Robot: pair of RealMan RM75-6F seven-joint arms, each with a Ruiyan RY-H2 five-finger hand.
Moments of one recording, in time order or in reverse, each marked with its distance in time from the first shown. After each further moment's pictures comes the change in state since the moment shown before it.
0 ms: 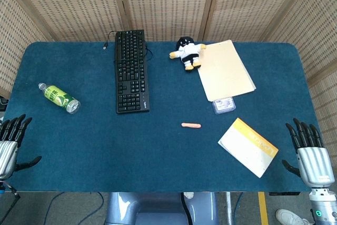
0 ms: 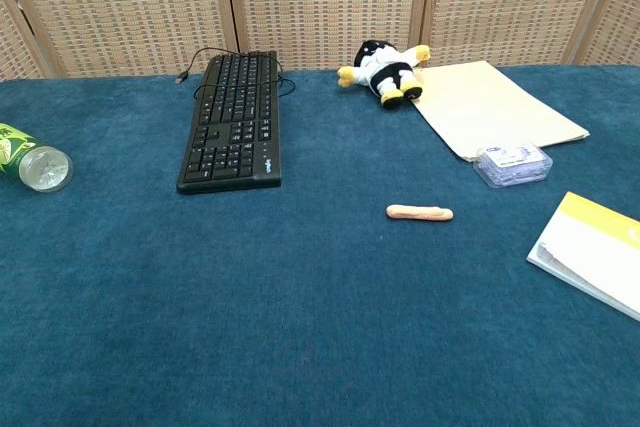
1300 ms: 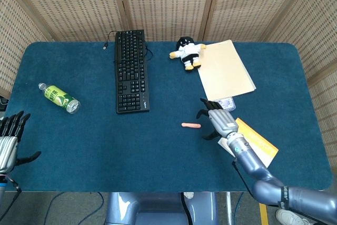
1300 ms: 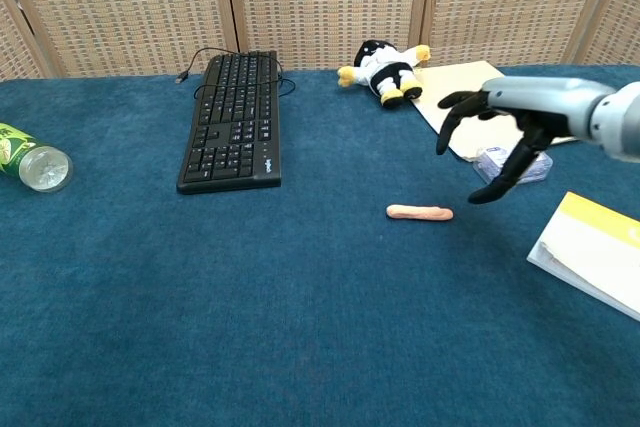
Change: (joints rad) left arm -0.022 -0.055 -0.036 0.078 -0.065 -0.041 -0.011; right arm 0.653 -0.263 0.197 -0.044 0.684 -0.720 -0.123
